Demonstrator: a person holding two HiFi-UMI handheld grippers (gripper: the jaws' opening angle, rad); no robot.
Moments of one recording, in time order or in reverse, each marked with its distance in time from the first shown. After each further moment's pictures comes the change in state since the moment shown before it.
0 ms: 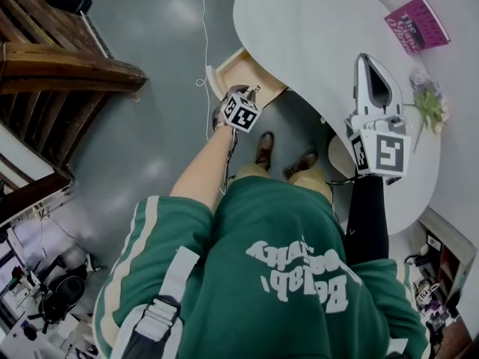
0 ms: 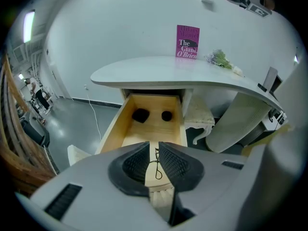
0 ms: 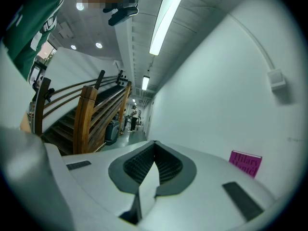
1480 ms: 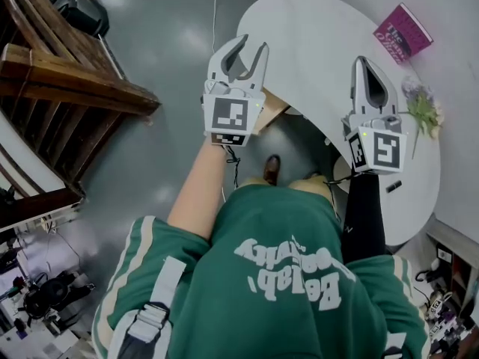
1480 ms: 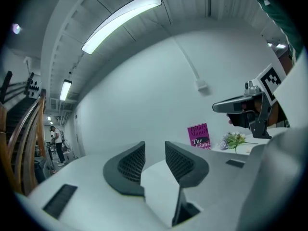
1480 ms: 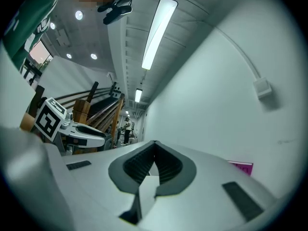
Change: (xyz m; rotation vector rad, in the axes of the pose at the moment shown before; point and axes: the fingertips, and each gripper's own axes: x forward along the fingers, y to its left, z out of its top) left arm -0.301 0.015 0.299 0.103 -0.913 0.233; right arm -0.028 -0.024 0.041 0.055 -0.155 -0.082
